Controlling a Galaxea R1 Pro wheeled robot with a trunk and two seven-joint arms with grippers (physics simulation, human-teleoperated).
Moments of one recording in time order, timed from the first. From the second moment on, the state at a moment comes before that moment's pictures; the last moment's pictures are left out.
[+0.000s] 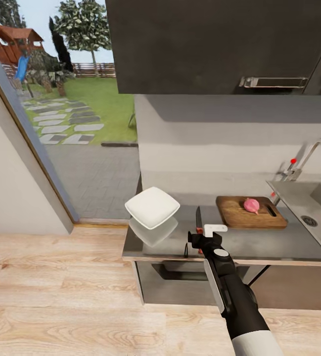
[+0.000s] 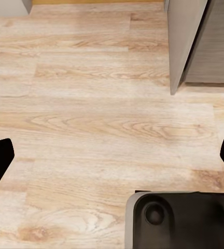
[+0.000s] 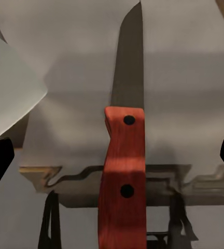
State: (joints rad) left arm 0.37 0.15 -0.27 -0.52 0.26 -1.05 0.15; right arm -0.49 0.17 0.05 -1.27 0.07 0.51 -0.16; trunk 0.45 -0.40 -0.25
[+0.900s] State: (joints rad) left arm 0.37 0.15 -0.28 -0.52 0.26 -1.05 0.15; right arm -0.49 0.17 0.05 -1.27 0.07 0.51 -0.16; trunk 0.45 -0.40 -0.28
